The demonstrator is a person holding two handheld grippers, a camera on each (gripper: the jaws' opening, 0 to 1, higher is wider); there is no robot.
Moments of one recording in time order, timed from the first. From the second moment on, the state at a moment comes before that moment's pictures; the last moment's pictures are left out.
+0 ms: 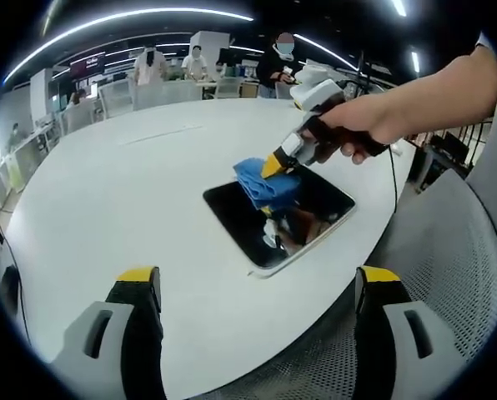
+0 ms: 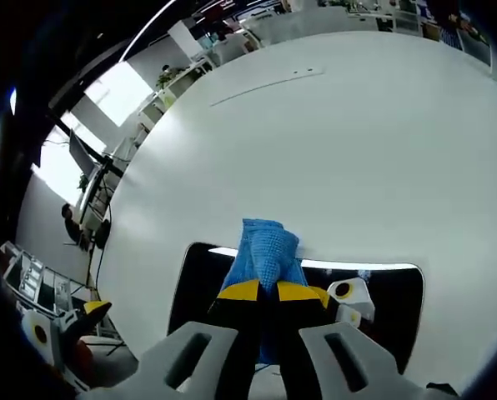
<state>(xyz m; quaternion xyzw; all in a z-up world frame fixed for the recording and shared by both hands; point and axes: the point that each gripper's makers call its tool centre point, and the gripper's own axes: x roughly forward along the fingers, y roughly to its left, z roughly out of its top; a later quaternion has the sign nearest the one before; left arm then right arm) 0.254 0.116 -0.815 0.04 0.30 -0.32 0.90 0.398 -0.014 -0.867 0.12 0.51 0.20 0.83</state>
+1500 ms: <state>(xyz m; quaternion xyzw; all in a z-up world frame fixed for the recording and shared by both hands) 0.254 0.117 -0.816 0.04 0.31 -0.32 0.90 0.400 -0.038 -0.866 0.11 0.51 0.20 0.83</state>
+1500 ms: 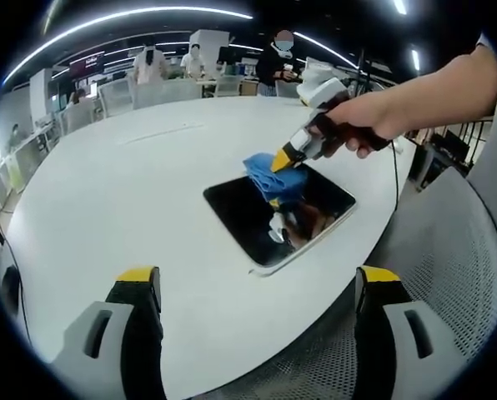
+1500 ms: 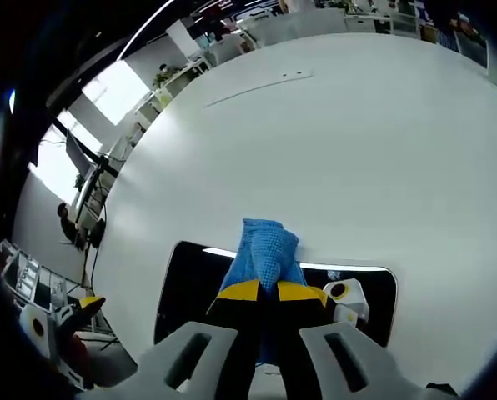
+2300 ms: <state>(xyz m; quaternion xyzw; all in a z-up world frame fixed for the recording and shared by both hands) 0.260 0.116 -0.805 0.02 0.28 -0.31 0.91 0.402 -0.067 -0.866 0.10 0.51 0.17 0.84</state>
